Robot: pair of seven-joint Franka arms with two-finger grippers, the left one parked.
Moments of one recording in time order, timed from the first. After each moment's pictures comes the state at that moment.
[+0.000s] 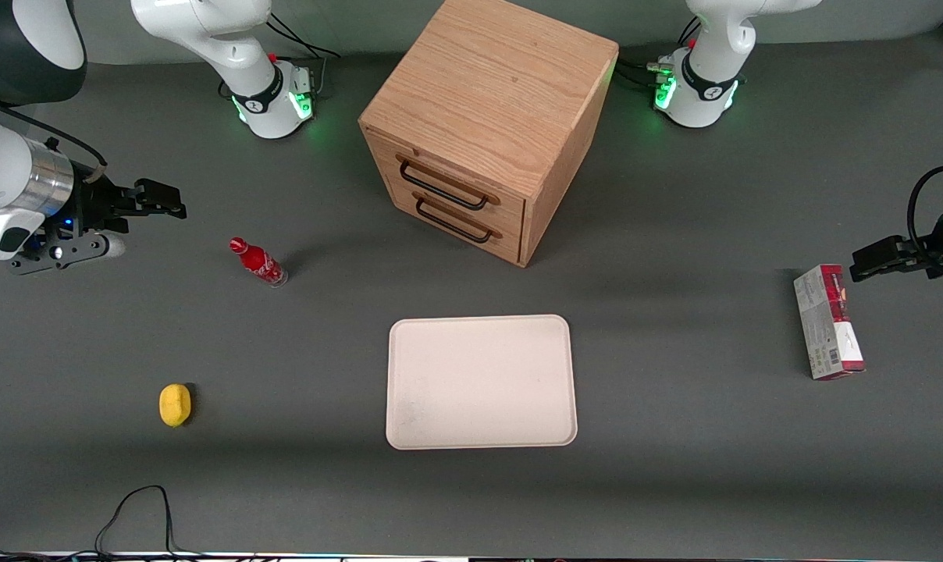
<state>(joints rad) 0.12 0.05 -0.04 -1.62 0.07 1.43 -0.10</state>
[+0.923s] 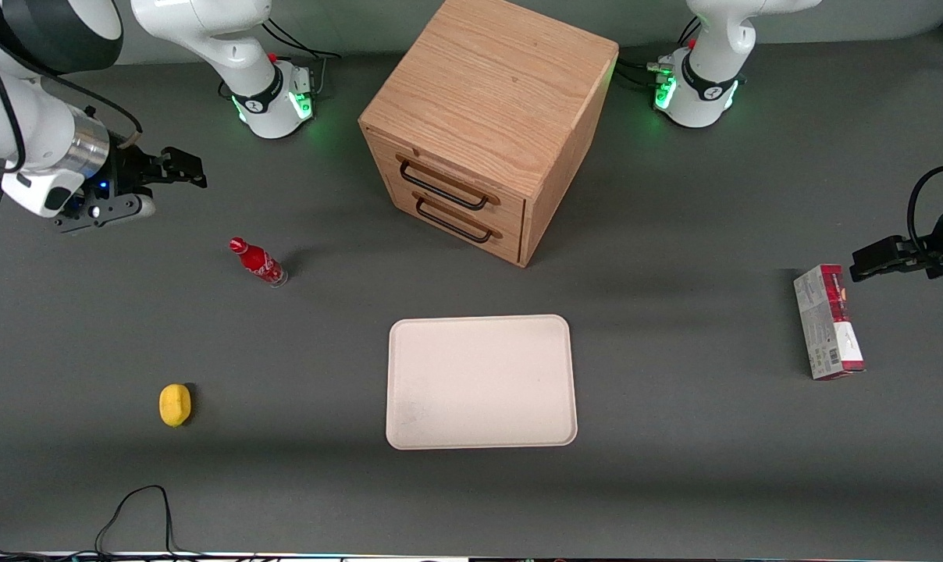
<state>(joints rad) 0.13 -0.20 -0.04 -1.99 0.07 1.56 -0.10</state>
